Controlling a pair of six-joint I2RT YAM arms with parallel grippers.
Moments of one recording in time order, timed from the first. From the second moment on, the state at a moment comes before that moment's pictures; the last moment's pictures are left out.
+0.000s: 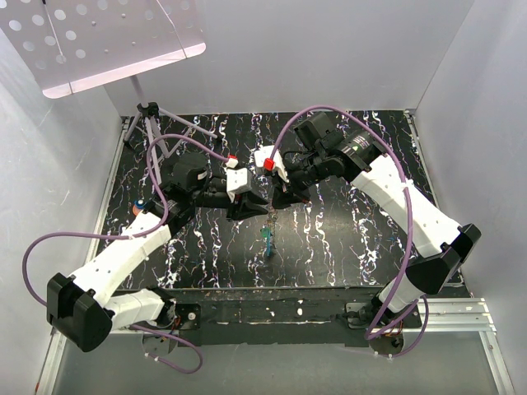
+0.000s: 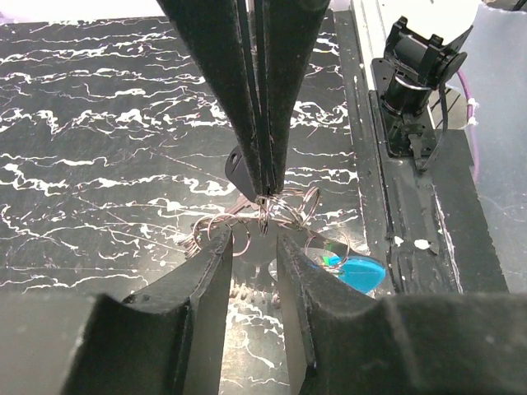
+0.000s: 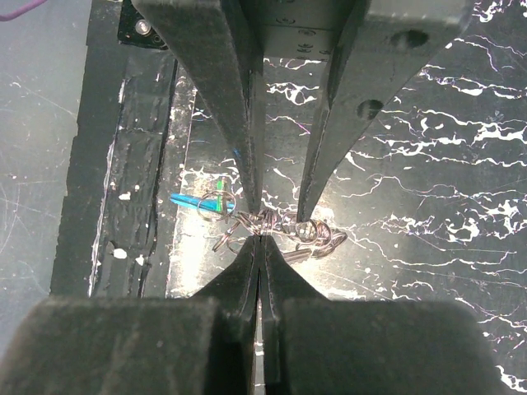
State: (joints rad) left arm -0.57 1.14 0.97 -0.16 0.94 0.36; right arm 0.77 1.56 1.80 -1.20 -0.73 -0.75
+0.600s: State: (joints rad) left arm -0.58 1.11 0.97 -0.12 0.90 0.34; right arm 0.77 1.56 1.80 -1.20 -0.73 -0.75
